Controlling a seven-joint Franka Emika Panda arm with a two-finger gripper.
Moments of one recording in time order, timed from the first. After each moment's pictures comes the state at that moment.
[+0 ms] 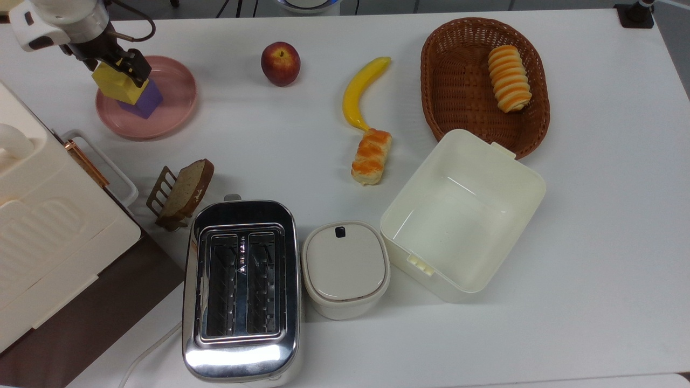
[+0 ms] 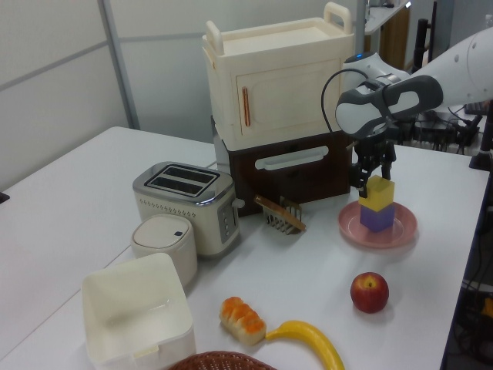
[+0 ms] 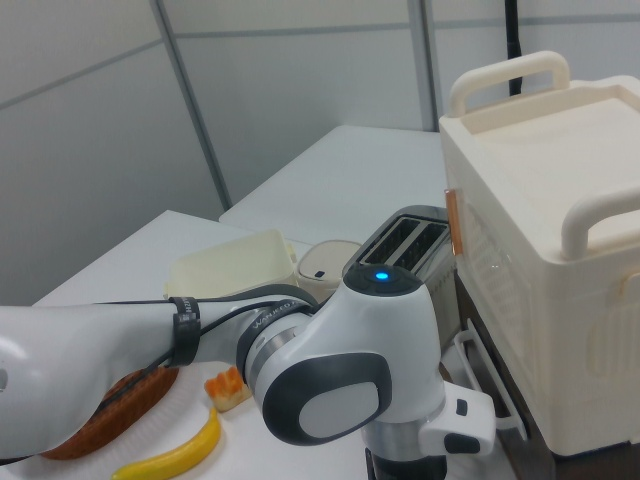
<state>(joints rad) -0.31 0.20 -0.22 -1.88 -0.12 1.99 -0.17</state>
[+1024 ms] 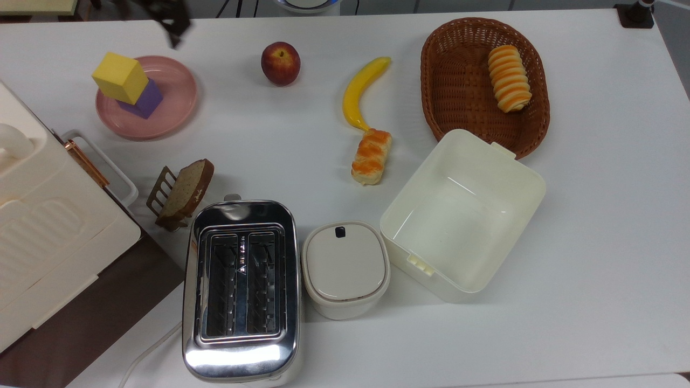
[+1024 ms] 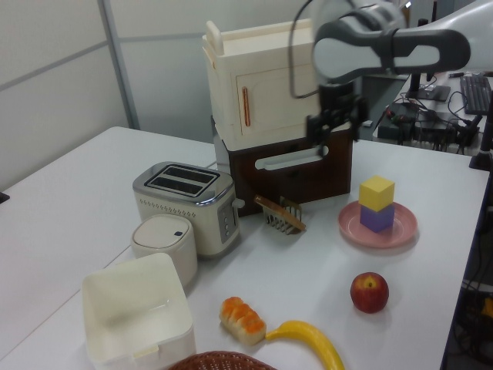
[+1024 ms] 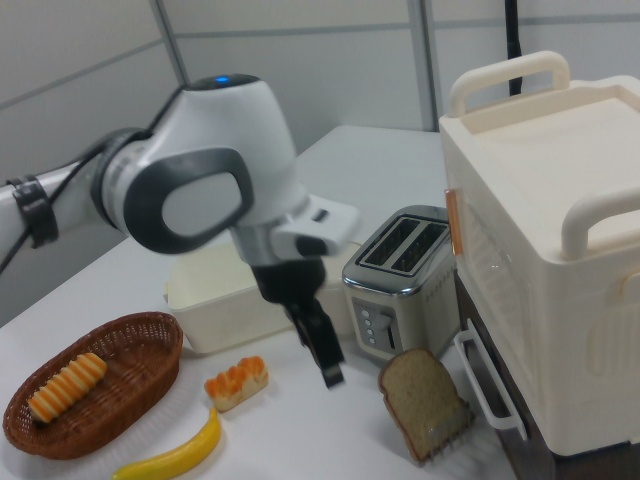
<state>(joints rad) -0.26 0.02 0.00 -1.70 -0.12 1.73 0.26</state>
